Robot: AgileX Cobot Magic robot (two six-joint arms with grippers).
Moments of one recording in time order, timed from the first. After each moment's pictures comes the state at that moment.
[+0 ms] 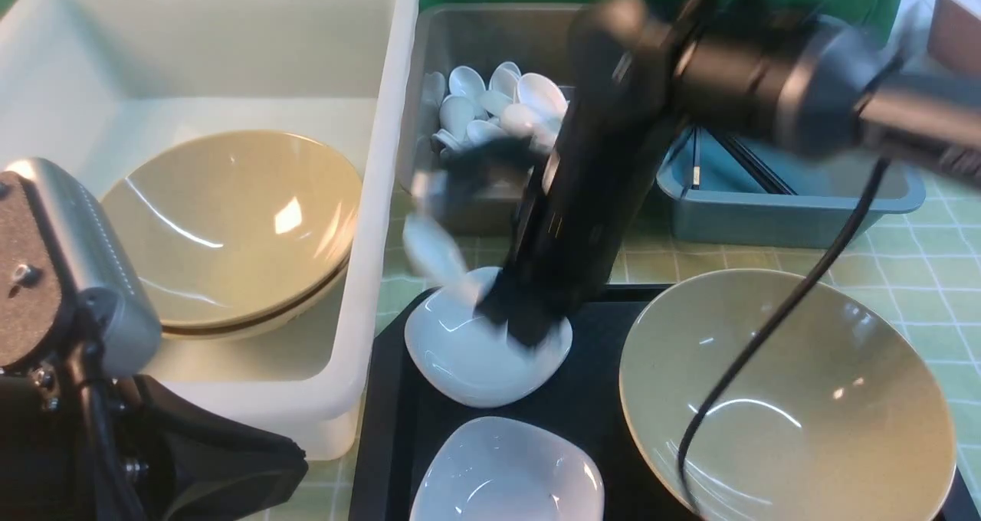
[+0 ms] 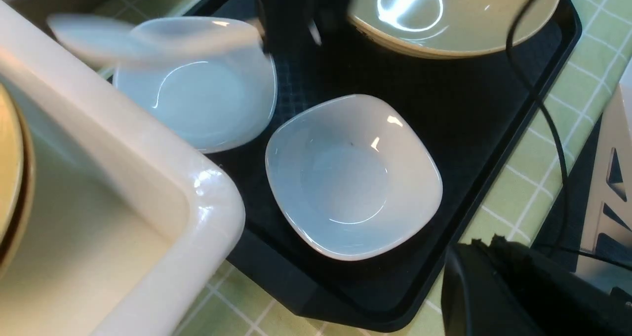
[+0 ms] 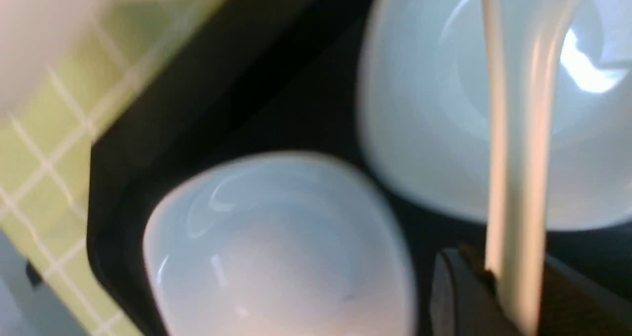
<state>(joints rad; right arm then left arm) 0.62 1.96 -1.76 0.23 1.11 -0.16 -0.53 0.73 -0.82 -0.40 1.03 0.50</state>
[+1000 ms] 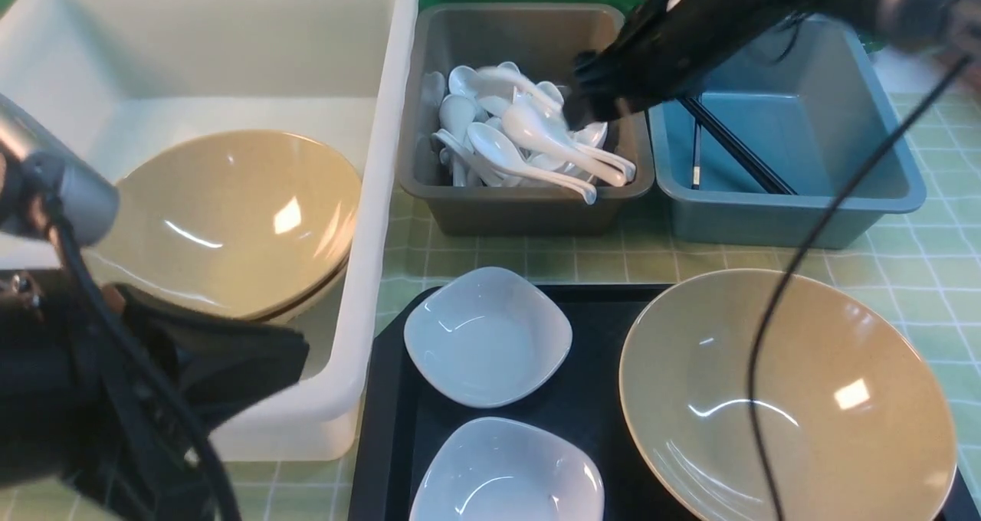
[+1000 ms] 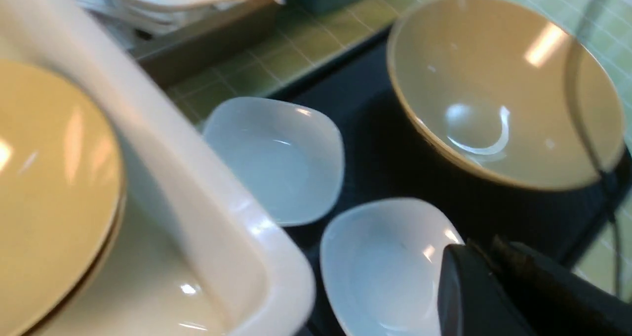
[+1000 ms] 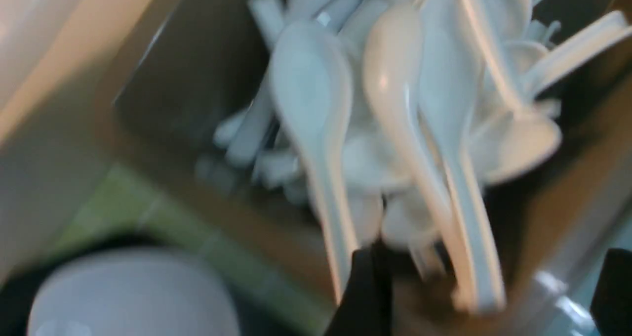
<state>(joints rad) 0.33 1.96 -1.91 0.23 0.90 -0.28 -0.53 0.76 -0.82 -0.31 0.80 0.24</state>
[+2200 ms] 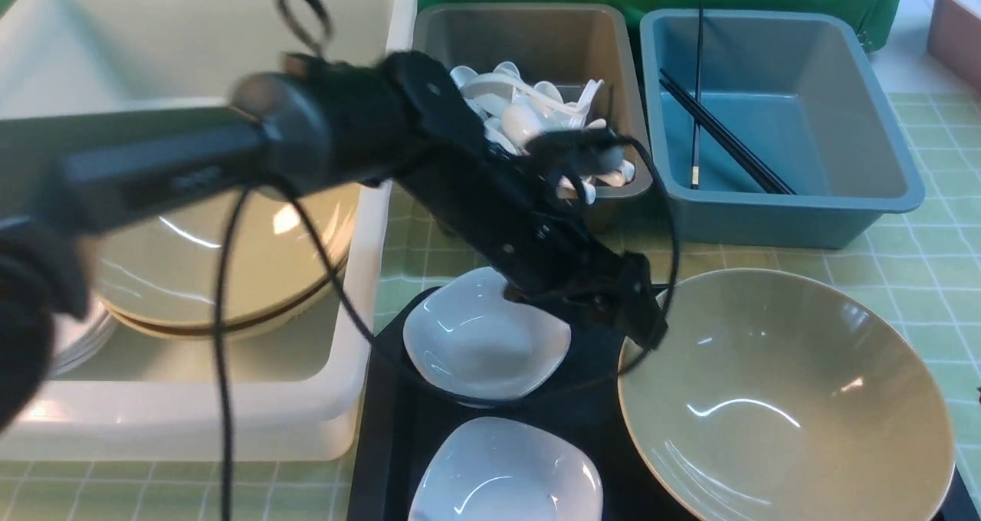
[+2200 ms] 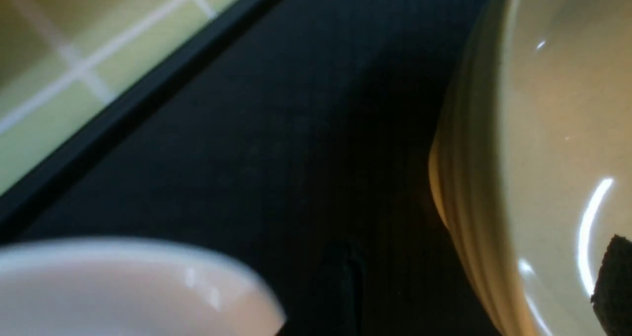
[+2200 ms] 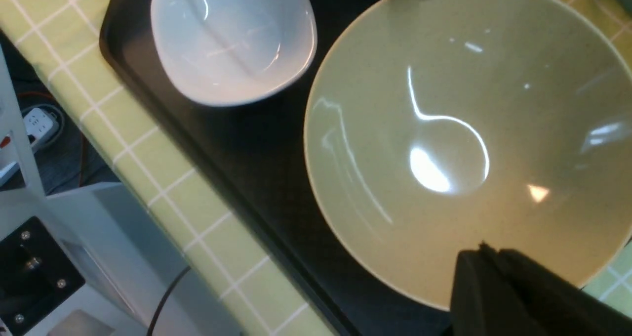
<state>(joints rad) 0.32 0.84 -1.04 0.23 1.17 -0.42 -0.58 2.01 -1.47 -0.79 0.93 0.65</state>
